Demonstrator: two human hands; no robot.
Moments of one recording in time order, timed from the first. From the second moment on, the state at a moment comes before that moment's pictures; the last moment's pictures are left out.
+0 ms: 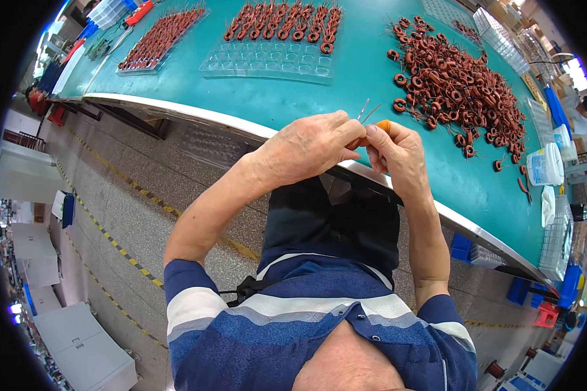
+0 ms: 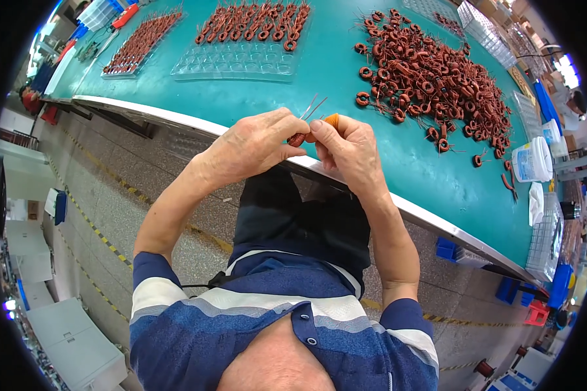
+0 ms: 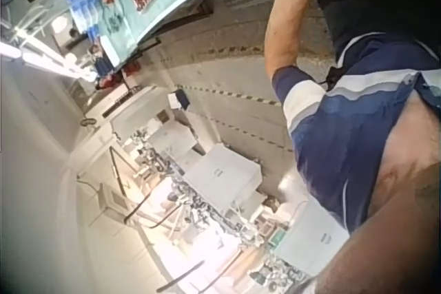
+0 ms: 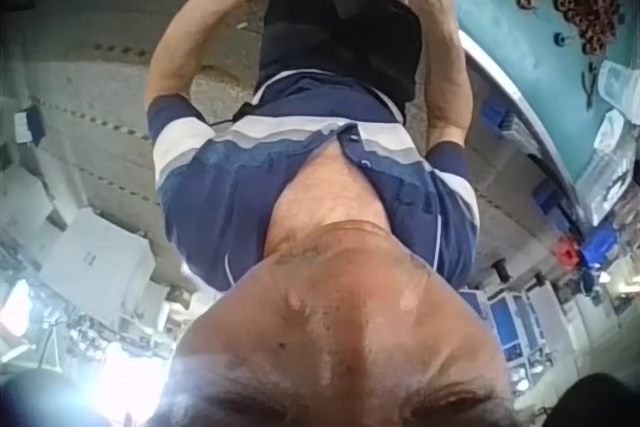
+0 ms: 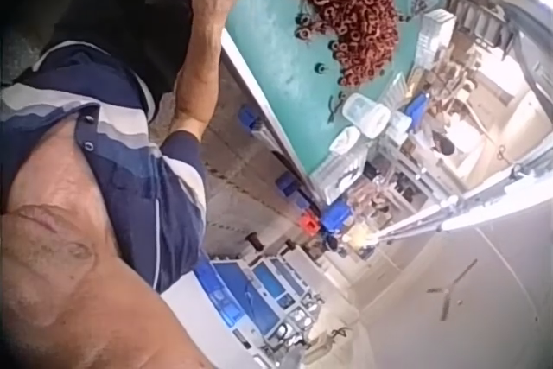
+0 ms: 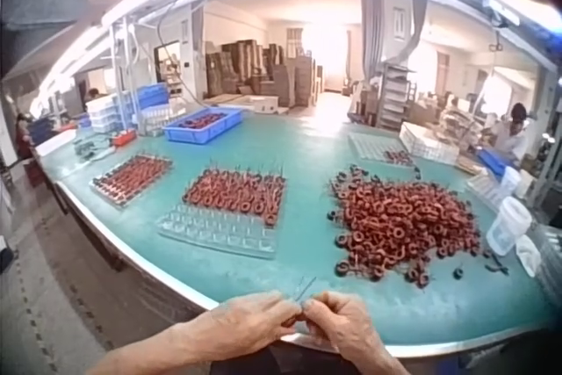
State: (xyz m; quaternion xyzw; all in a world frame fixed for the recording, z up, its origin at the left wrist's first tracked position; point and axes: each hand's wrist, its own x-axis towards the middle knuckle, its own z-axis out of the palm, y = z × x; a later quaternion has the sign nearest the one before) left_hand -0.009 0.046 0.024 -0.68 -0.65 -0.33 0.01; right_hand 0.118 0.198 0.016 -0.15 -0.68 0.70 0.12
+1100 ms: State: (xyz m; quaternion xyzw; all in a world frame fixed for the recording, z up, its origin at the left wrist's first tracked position) left_hand 0.002 0.046 -0.015 -0.40 -0.53 -0.69 -0.27; right_hand 0.100 0.184 0.023 -0.14 -0.82 0.46 0.31
